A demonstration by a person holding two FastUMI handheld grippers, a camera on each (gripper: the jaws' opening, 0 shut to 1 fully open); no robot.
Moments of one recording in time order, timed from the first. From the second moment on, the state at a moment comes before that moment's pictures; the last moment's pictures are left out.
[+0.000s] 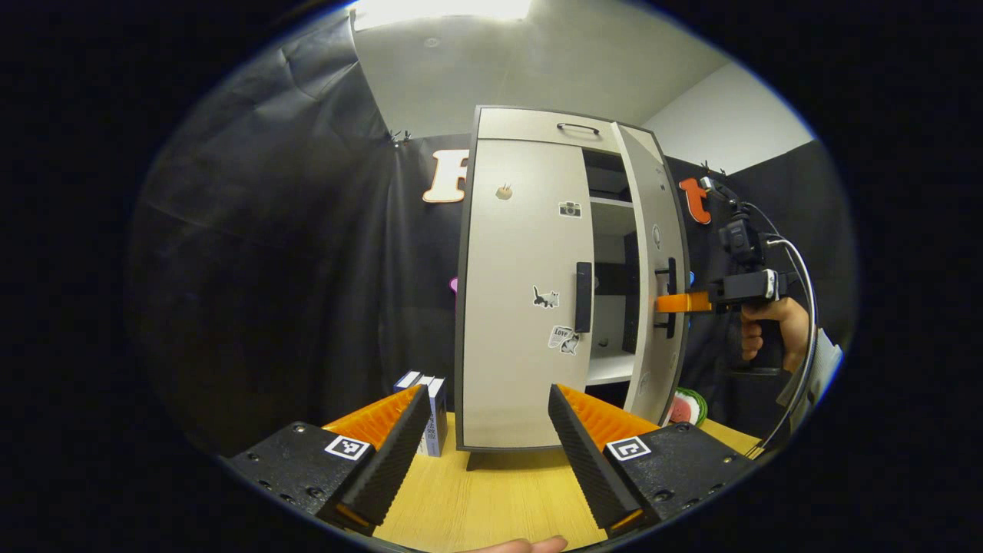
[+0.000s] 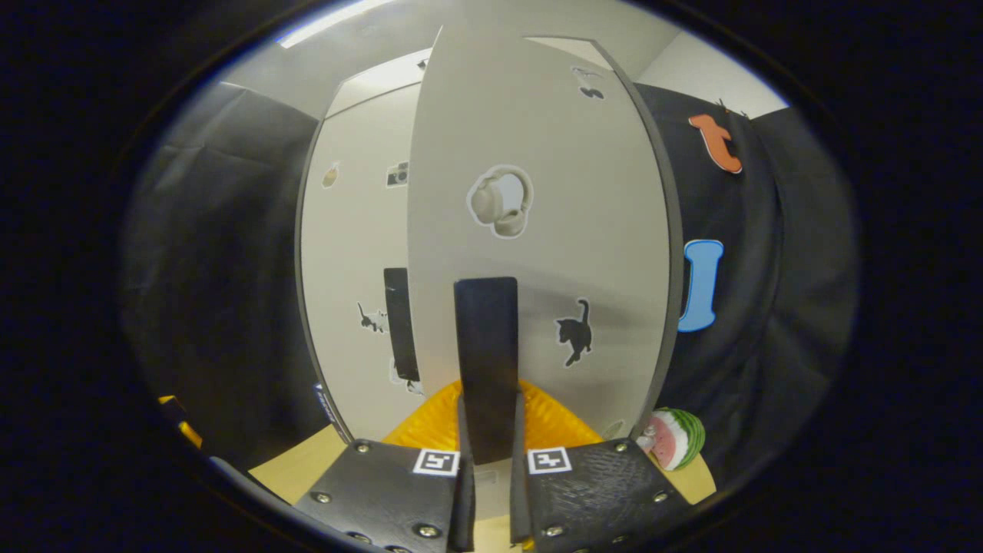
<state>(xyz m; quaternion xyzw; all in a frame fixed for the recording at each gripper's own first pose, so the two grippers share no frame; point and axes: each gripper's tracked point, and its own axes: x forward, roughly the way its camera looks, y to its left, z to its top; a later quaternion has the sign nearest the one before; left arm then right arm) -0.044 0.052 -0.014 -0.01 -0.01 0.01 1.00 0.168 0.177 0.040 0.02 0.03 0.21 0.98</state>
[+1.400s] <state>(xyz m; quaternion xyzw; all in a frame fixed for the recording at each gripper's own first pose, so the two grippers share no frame) -0.040 -0.033 -0.025 0.00 0.00 -0.06 1.00 0.179 0.000 0.038 0.02 0.02 0.09 1.00</state>
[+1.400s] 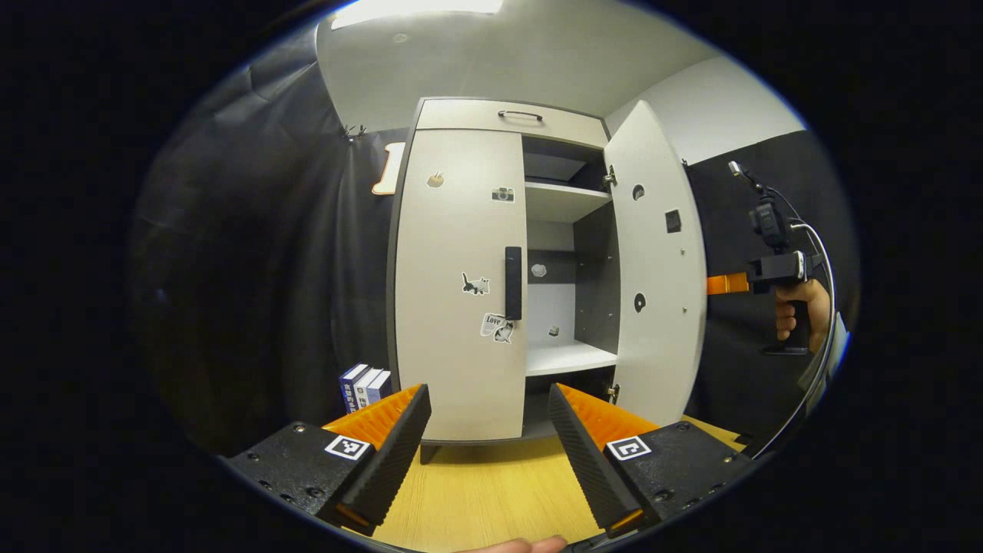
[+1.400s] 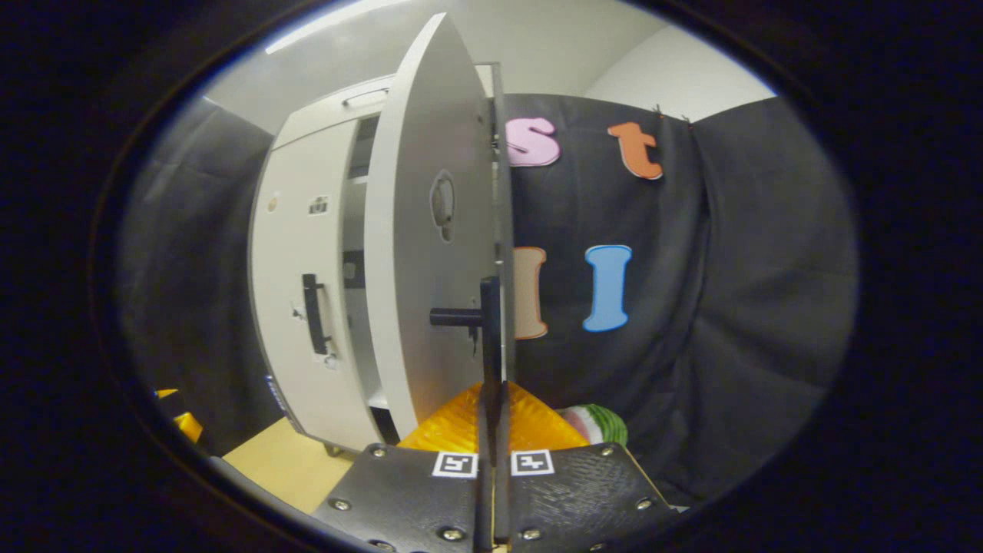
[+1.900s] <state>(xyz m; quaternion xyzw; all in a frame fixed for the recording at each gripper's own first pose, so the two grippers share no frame) -0.034 -0.054 -0.034 0.01 0.00 -0.07 1.00 0.181 -0.009 0.024 0.03 0.02 0.12 0.99</state>
